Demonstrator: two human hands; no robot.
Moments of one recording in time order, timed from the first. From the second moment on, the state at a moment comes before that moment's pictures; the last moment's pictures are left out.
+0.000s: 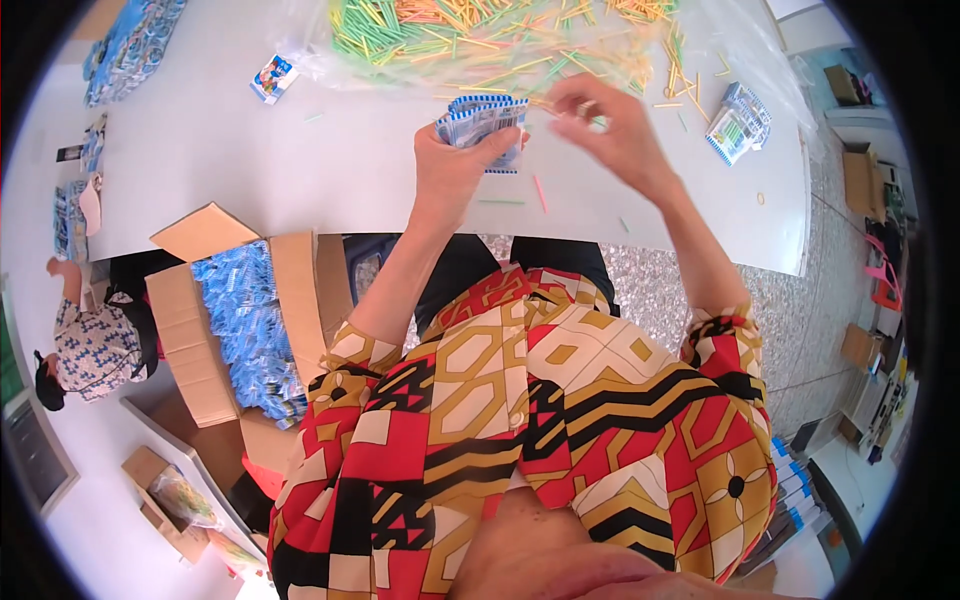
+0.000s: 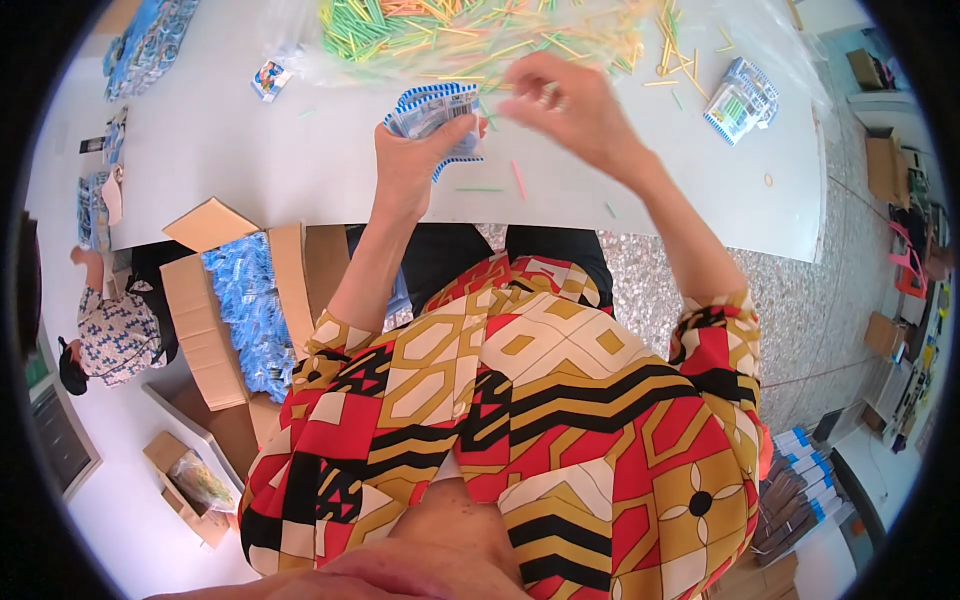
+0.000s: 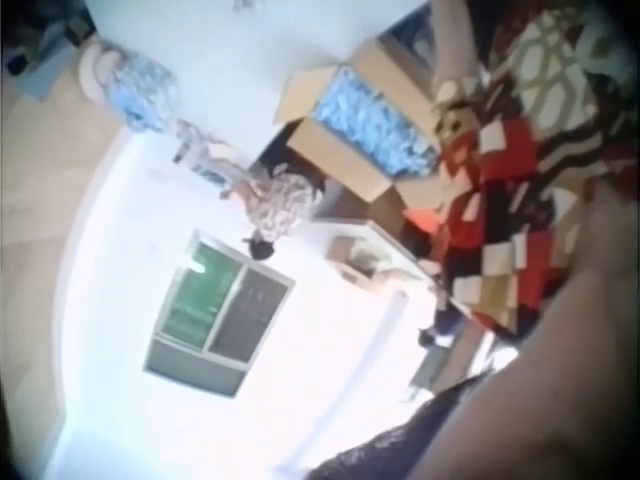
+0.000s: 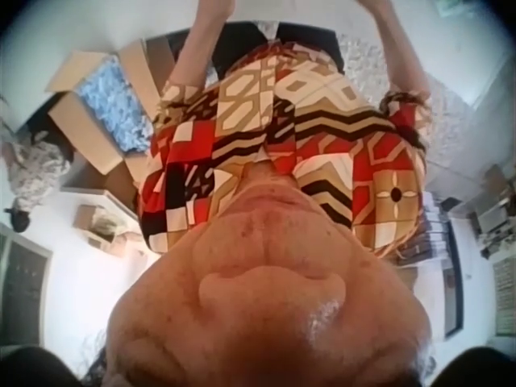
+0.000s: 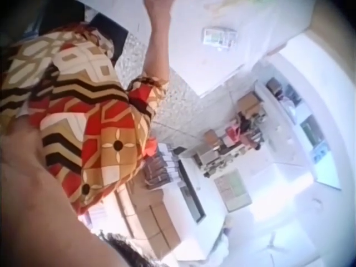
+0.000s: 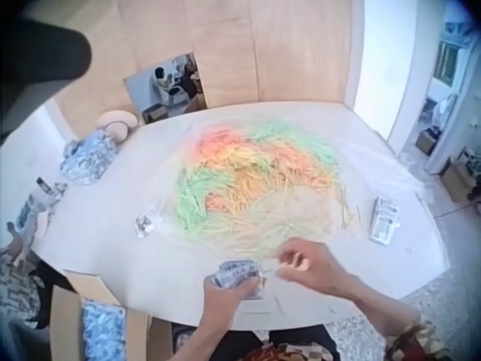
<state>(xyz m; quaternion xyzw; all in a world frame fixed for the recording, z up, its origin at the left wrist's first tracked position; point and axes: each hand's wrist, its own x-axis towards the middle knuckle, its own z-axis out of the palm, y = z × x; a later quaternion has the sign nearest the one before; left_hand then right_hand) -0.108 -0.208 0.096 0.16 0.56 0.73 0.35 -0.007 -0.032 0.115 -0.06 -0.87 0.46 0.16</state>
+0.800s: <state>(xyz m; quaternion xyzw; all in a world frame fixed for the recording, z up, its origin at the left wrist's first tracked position) -0.119 -0.237 0.105 0.11 0.47 0.75 0.46 -0.043 -0.056 0.144 0.04 -0.87 0.48 0.05</state>
